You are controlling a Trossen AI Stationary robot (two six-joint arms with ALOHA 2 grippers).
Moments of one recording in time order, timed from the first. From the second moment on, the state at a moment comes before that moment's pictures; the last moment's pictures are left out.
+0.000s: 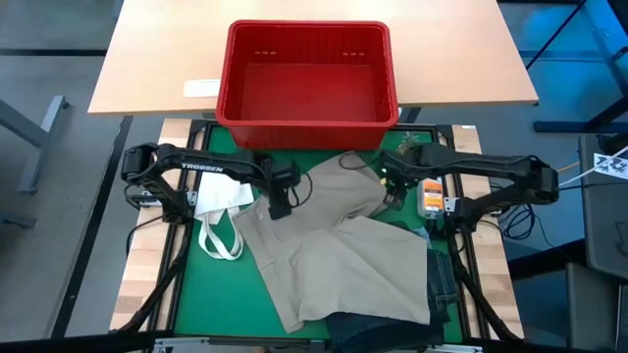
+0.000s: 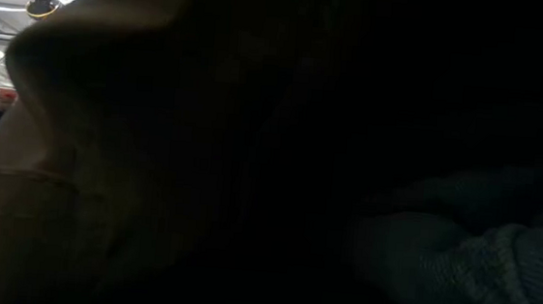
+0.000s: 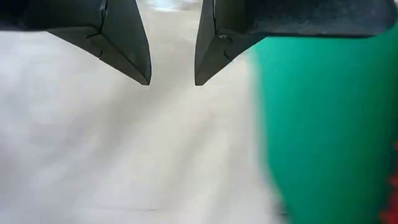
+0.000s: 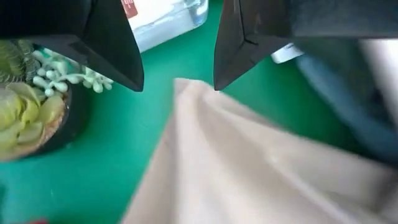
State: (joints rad) left arm 0.14 1.61 1.17 -0.85 -0.10 -0.21; right arm -0.48 1.32 1.05 -1.15 0.14 0.18
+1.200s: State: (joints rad) left arm -0.69 1.84 1.20 0.03 -0.20 -0.81; right arm 0.75 1.29 1.06 -0.74 0.09 0.66
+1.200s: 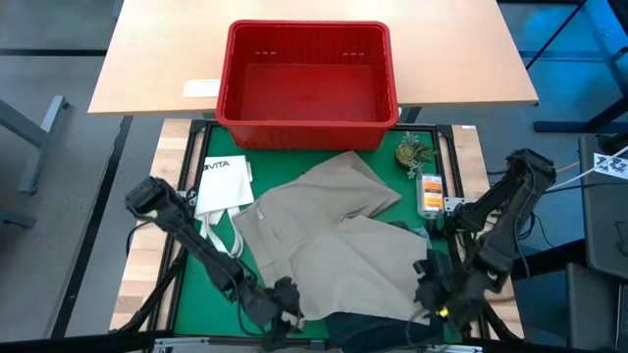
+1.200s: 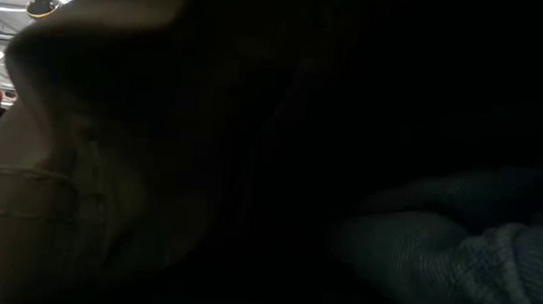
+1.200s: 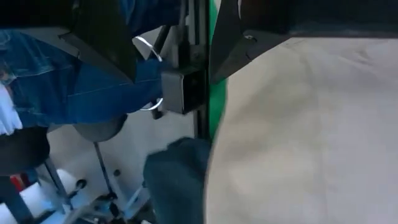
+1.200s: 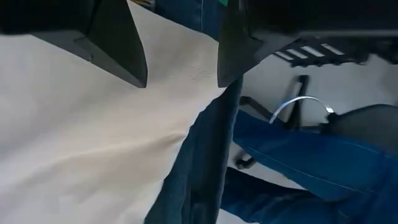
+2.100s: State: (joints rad) left arm -0.69 1.87 1.20 0.05 -0.23 -0.80; right arm 0.96 1.47 1.06 -0.72 0.39 0.60
